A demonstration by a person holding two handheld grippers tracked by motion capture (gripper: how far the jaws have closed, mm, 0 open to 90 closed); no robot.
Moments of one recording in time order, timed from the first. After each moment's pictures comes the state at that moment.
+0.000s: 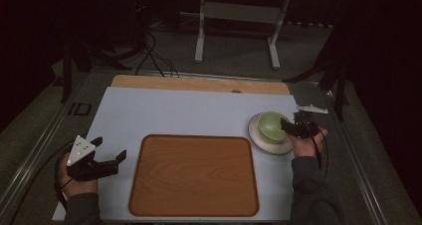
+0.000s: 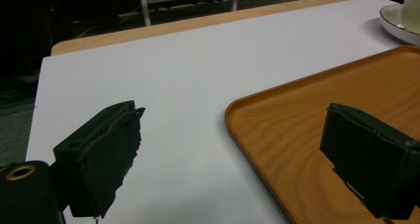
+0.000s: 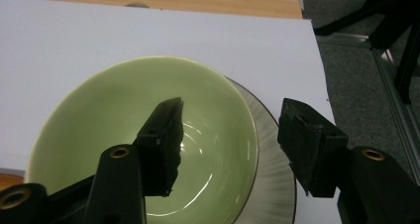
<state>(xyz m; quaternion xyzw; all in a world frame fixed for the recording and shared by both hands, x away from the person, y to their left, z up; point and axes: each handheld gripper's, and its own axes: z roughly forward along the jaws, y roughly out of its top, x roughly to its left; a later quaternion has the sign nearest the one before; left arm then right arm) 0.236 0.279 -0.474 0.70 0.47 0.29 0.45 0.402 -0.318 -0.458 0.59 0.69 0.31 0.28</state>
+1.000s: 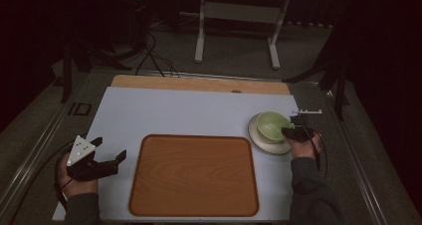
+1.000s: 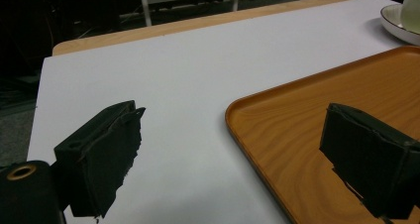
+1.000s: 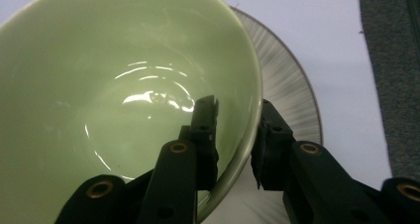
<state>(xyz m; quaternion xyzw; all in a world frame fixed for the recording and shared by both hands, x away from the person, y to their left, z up) 0.235 0.279 -0.475 0.70 0.47 0.29 0.45 0.411 -0.320 -0.482 0.63 0.70 0.25 0.20</state>
